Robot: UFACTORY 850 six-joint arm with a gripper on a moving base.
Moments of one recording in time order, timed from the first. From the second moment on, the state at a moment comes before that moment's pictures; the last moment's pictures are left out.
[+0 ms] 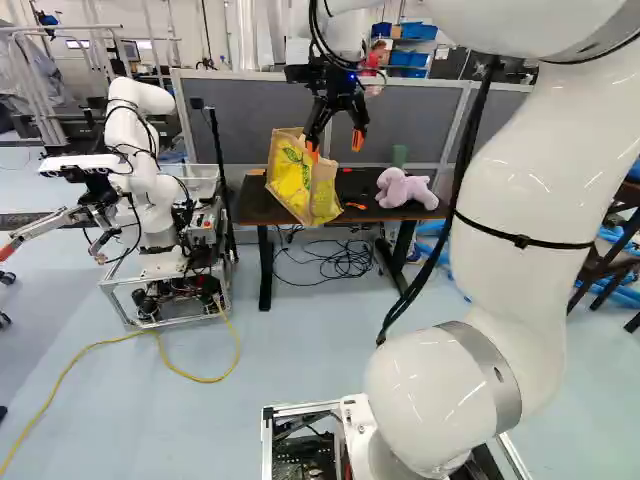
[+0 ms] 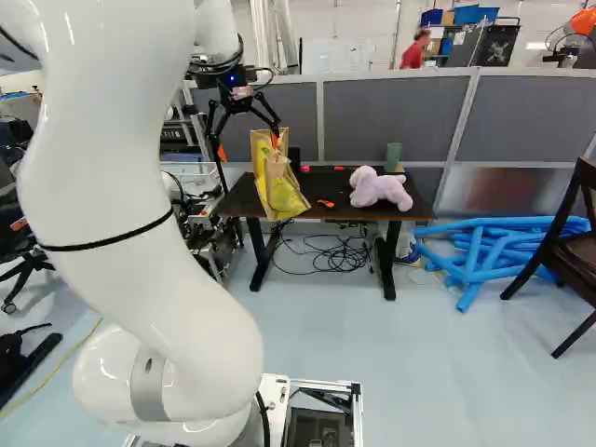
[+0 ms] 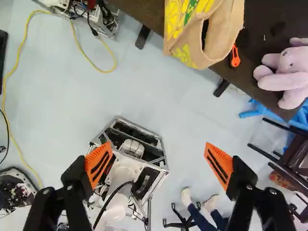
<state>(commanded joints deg) 8.0 -8.7 -82.4 -3.4 -69.2 -18.3</state>
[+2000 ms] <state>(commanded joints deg) 3.8 4.4 -41.3 -1.6 -5.9 -8.6</state>
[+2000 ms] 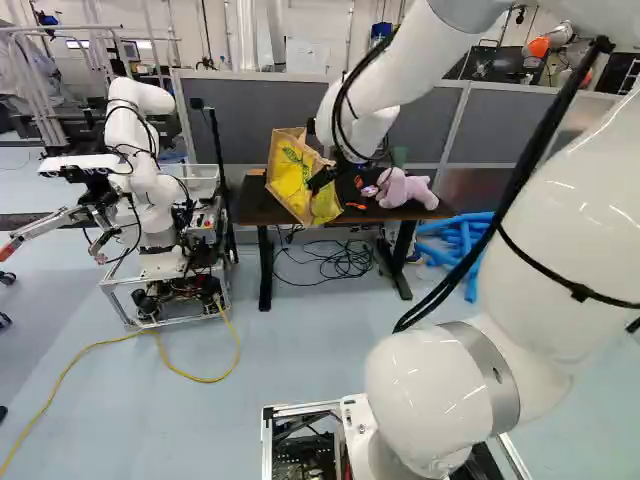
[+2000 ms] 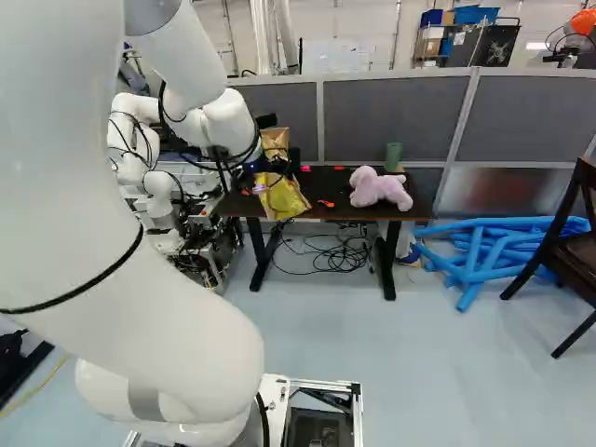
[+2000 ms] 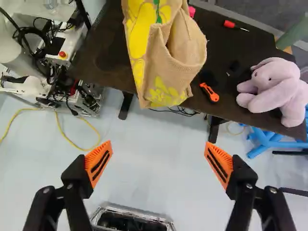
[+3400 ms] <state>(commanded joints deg) 0.8 13.4 -13.0 -0.3 37.6 -1.9</state>
